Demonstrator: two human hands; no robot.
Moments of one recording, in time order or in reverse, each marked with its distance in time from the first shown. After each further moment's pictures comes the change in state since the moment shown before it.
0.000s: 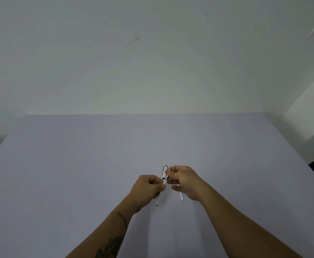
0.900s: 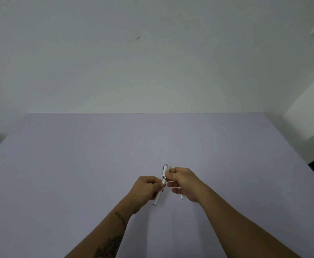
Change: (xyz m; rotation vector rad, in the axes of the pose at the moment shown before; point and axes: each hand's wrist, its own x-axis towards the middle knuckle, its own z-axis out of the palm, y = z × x) left_hand -0.004 -0.006 -0.001 -0.096 -0.045 -0.054; right_hand -0.004 0.007 0.003 -0.013 0.001 0.039
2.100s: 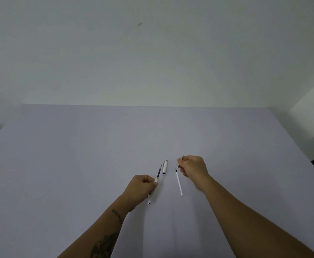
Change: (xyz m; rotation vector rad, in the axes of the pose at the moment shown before) left_hand 0.009 -0.014 -0.009 0.052 0.077 -0.129; right_hand 0.035 -0.003 -0.024 -0.044 0.352 -0.130
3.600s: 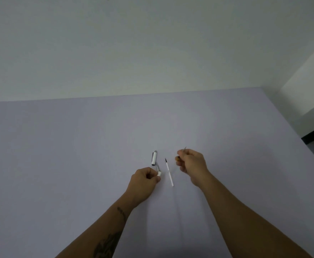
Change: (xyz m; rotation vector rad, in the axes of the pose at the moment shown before) left_hand 0.016 0.001 0.046 0.241 0.072 0.120; right_hand 0.012 0.029 -0.022 0.293 0.031 0.132
